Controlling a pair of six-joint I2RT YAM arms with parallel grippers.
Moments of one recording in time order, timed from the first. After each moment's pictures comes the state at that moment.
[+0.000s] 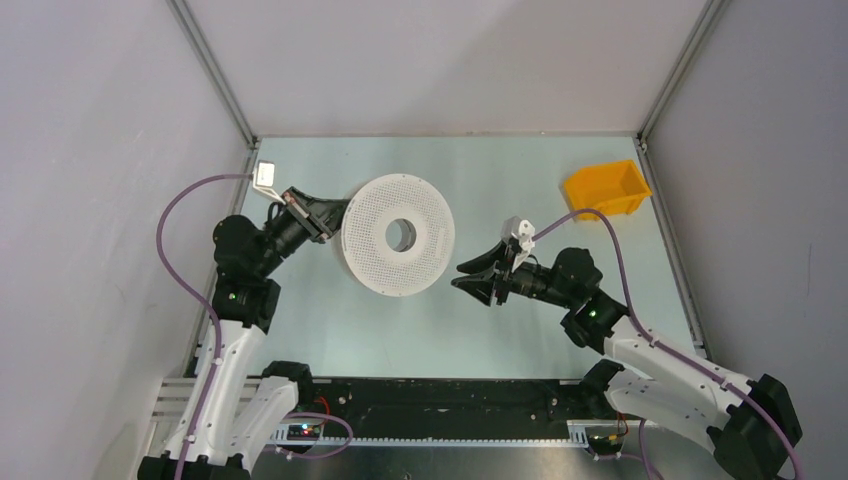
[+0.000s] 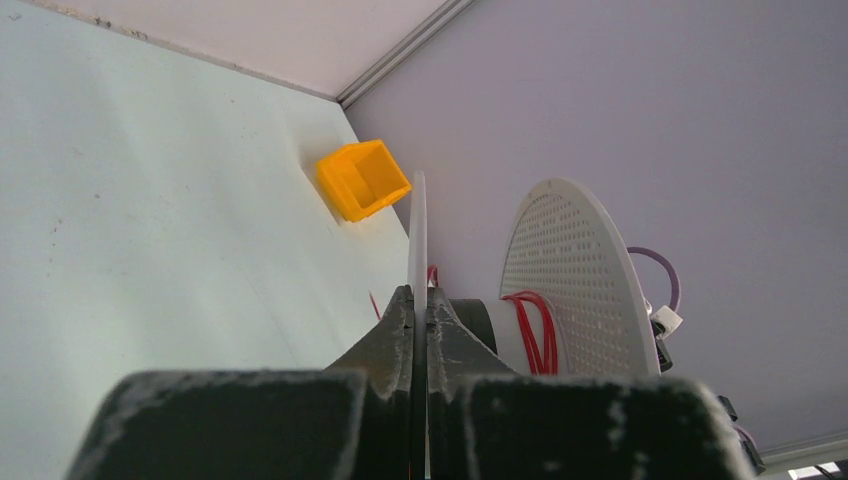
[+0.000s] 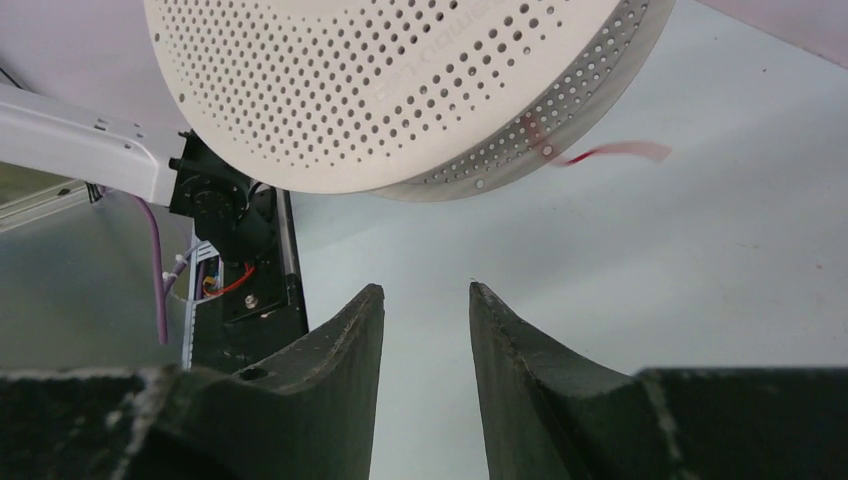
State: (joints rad) left arm -0.10 0.75 0.76 0.10 0.62 -0.96; right arm 0.74 0.86 0.53 0.37 -0.51 0.19
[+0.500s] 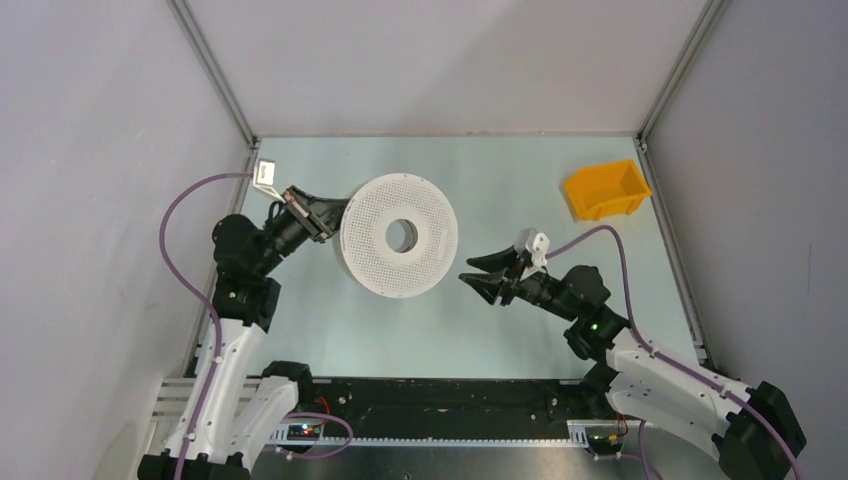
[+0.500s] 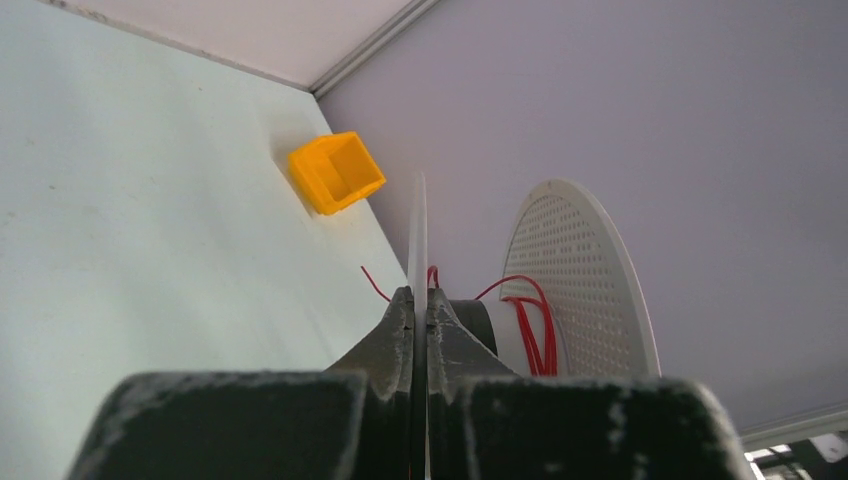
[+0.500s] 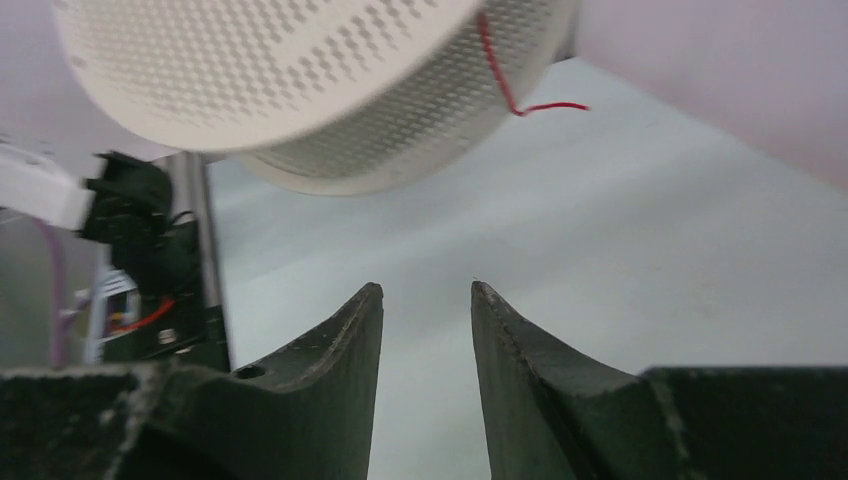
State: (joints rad) left arm -0.10 0.75 0.76 0.12 0.64 -1.01; right arm 0.74 0.82 0.43 0.53 -0.41 0.15
